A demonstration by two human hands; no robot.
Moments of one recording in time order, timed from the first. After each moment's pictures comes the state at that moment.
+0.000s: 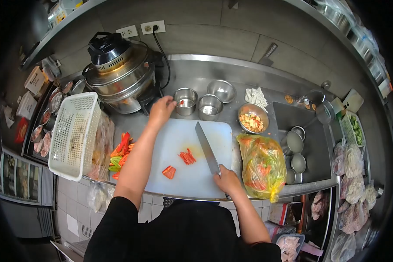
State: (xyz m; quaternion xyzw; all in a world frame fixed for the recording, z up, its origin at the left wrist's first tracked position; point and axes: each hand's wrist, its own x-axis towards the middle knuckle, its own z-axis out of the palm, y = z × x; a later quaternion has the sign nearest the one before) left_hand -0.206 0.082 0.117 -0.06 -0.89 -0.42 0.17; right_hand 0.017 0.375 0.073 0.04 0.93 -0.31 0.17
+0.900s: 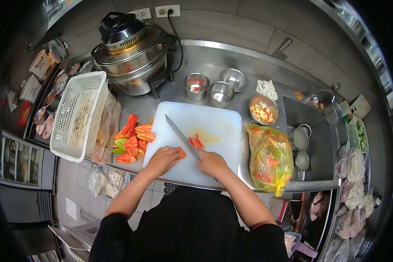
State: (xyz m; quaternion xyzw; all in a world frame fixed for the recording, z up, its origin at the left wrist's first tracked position) left_hand 0.014 0.040 0.038 -0.28 -0.92 -0.26 0.05; right_hand -0.011 0.292 0.091 -0.15 0.94 -0.19 0.26
